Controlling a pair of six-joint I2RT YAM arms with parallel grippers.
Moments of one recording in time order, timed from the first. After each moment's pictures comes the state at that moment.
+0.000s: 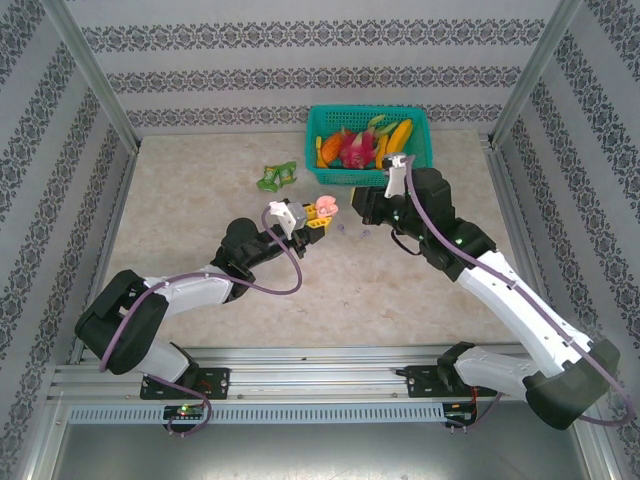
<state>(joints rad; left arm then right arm) -0.61 1.48 0.64 0.97 0.41 0.01 0.56 1.13 1.12 -0.35 -0.14 0.49</state>
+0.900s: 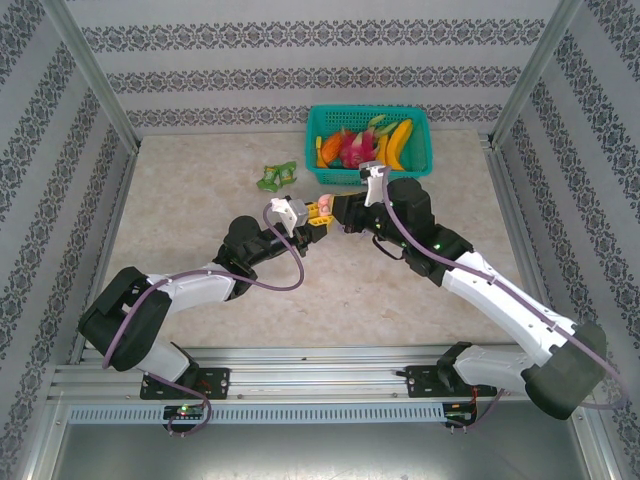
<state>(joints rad) -0.61 1.50 0.66 0.97 0.42 -0.03 0.64 1.17 1.02 -0.15 -0.17 0.49</state>
